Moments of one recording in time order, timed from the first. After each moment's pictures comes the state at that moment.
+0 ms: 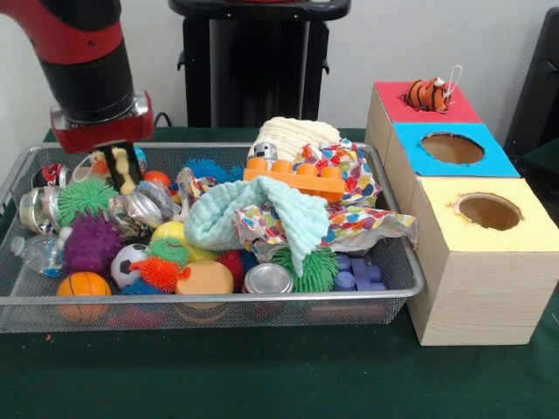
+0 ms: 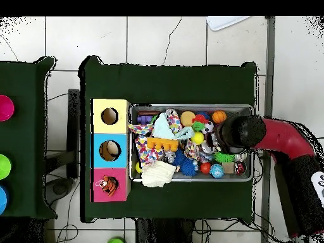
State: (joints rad) arm -0.84 -0.58 0.51 1.51 -0.50 0.98 1.34
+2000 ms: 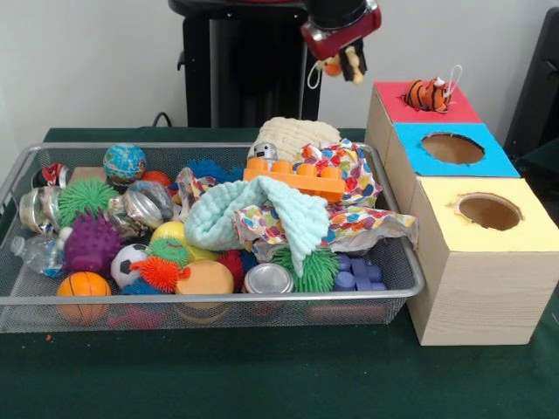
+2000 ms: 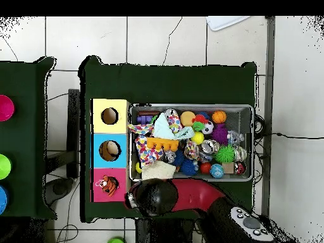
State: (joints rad) arm -0.65 -0.79 0.55 2.27 -0.16 0.54 1.35
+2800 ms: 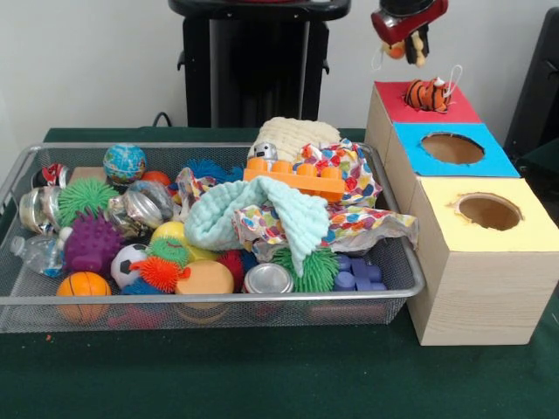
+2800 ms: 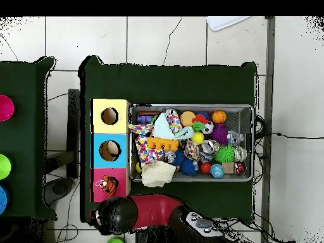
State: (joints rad) arm -0.43 -0.80 0.55 2.40 0.01 0.38 1.39
